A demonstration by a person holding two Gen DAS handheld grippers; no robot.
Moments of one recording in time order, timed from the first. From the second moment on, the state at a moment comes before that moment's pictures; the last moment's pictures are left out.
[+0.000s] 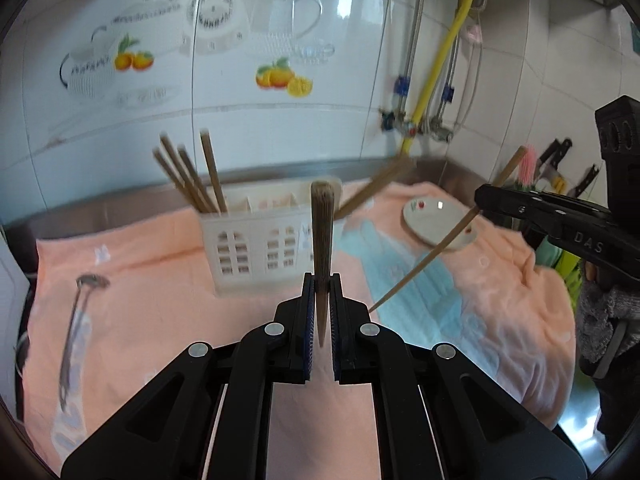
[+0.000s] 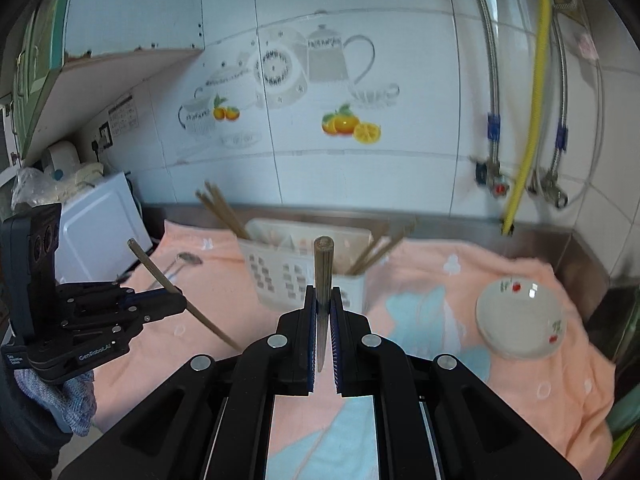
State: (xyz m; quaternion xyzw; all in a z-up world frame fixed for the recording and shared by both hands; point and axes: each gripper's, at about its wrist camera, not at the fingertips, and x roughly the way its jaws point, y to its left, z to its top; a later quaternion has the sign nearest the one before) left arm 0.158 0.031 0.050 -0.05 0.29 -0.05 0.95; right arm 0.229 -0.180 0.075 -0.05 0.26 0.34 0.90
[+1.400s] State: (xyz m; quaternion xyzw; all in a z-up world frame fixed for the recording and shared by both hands) left arm 0.256 0.094 0.092 -0.06 0.28 0.03 0.96; right arm 0.334 -0.103 0.075 -0.06 0.29 0.31 0.90
